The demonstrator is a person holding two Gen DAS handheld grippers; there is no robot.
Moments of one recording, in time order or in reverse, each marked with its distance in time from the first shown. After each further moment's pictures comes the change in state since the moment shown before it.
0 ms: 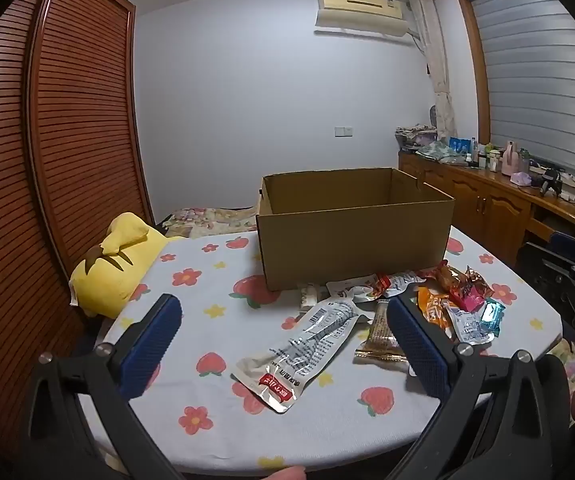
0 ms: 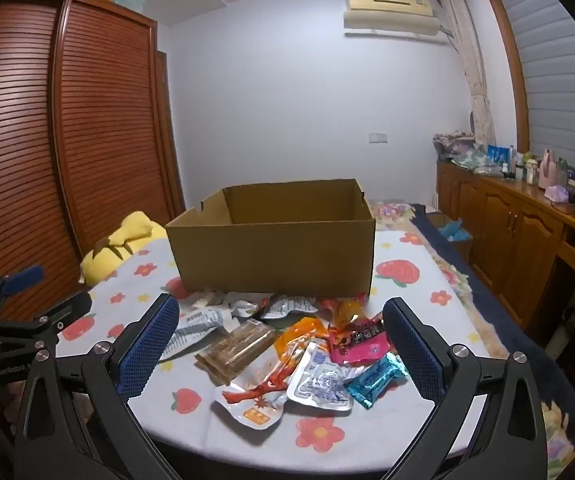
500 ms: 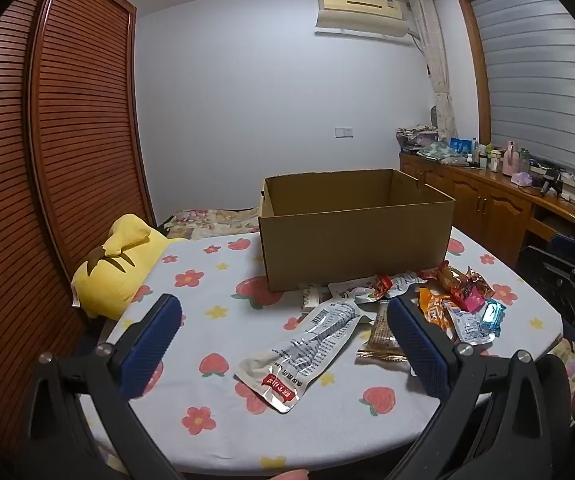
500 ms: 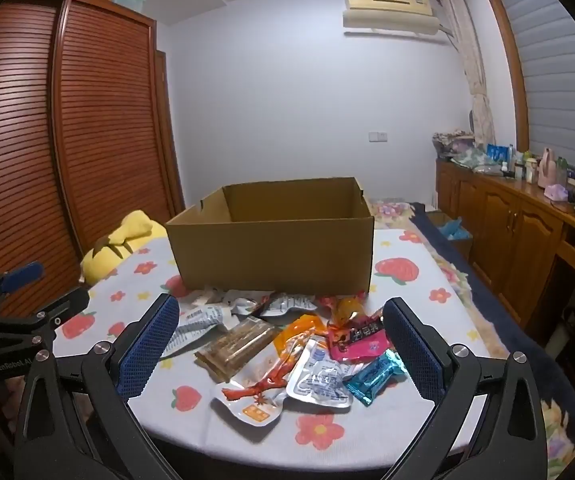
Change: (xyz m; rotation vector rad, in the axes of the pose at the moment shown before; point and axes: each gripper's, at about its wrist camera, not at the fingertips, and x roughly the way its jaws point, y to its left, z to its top) left arm -0.002 -0.003 0.001 0.001 0.004 0.000; right arm -0.001 0.000 -0.001 -0.002 0.002 -0.001
